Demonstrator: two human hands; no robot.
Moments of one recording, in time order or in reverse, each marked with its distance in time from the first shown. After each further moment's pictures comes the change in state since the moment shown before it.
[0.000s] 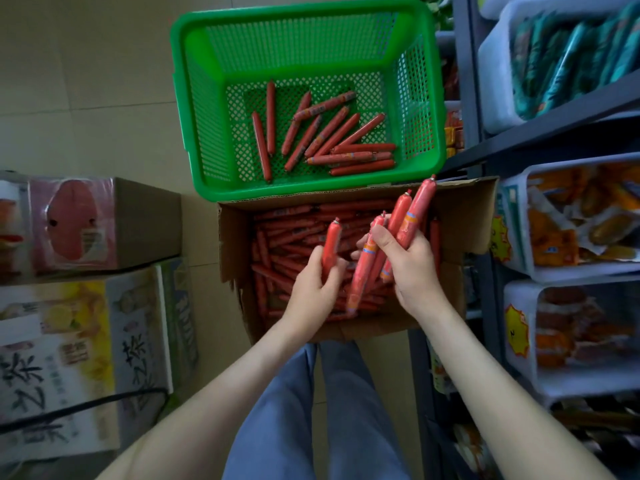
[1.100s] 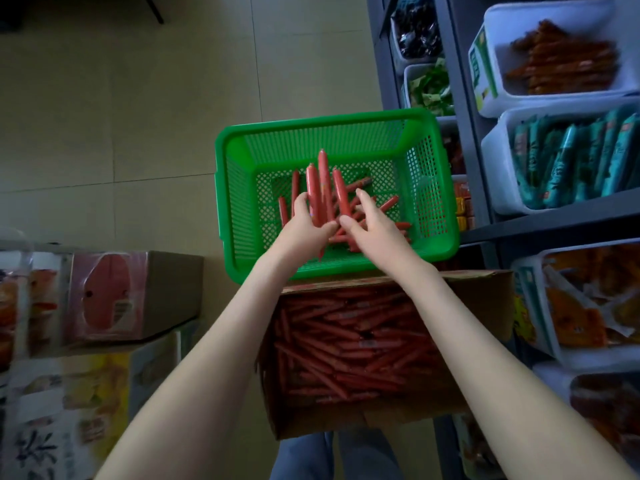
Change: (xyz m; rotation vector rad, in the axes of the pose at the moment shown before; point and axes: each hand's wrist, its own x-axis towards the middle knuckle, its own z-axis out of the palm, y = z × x) left_hand 0.149 0.127 -0.090 0.276 0.068 -0.019; right_hand 0.132 -0.079 0.080 -0.899 -0.205 -0.149
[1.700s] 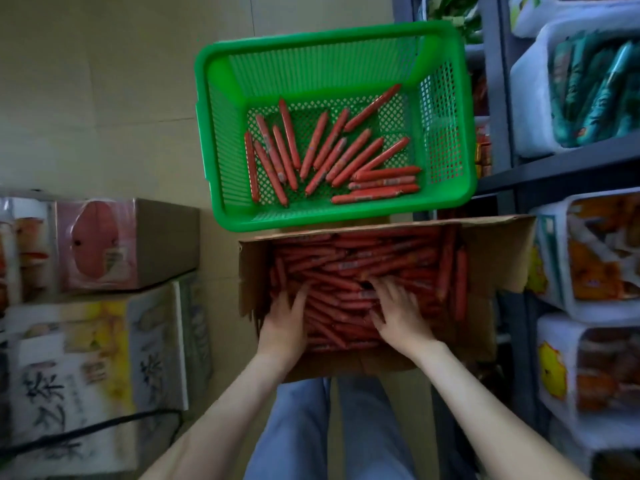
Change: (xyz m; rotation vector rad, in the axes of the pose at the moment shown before) left_hand -0.130 -0.181 0.074 0.708 -0.100 0.012; right_hand -0.125 0.167 0.080 -0.560 -0.236 0.047
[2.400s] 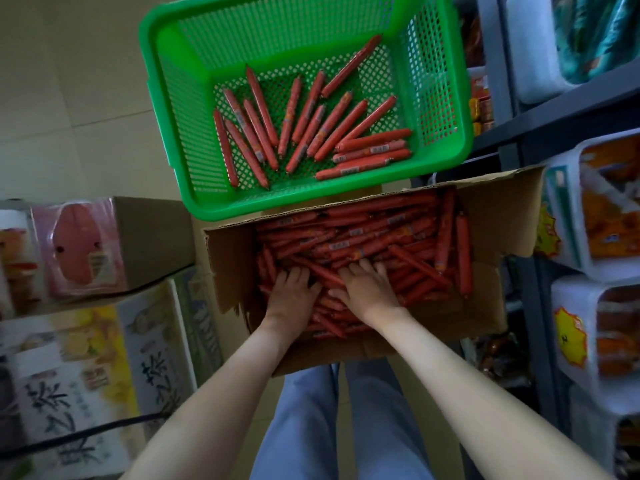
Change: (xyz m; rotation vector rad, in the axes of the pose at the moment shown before) left_hand 0.046 0.013 0.018 0.777 -0.323 0.277; right_hand 0.042 -0.027 0.027 -0.223 -0.069 -0.044
